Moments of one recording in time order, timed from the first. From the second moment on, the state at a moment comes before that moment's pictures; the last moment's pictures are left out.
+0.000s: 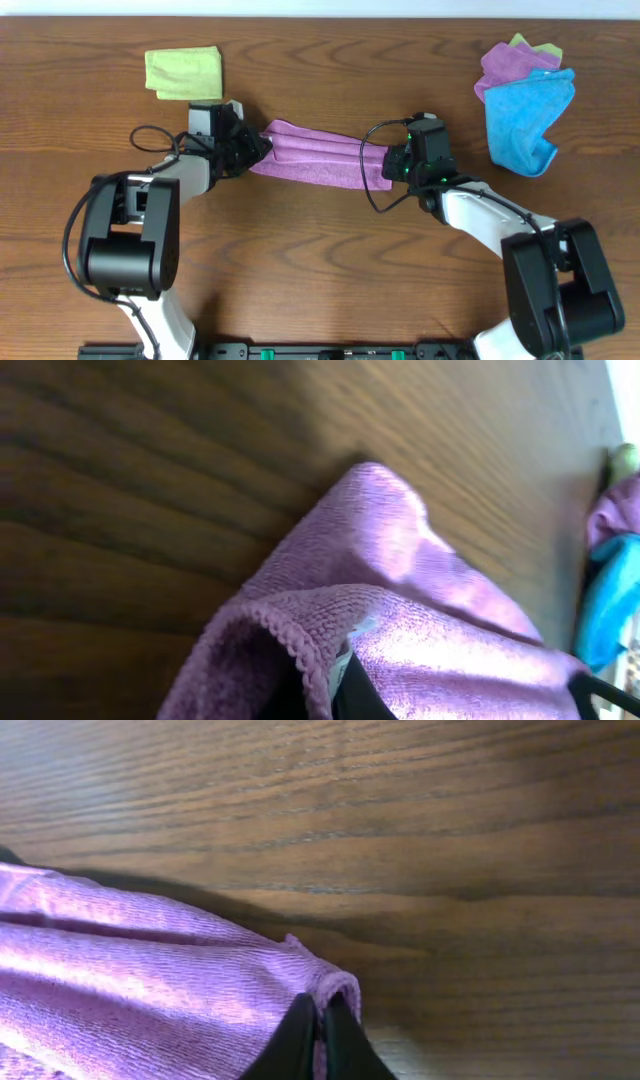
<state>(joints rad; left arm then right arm) -0.09 1.96 0.95 0.09 0.54 -0.64 0.29 1.73 0.80 0.07 -0.01 0.46</state>
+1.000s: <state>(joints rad) -0.09 1.97 0.99 0.15 0.55 -0.64 0.29 1.73 0.80 0.01 -0.11 0.49</state>
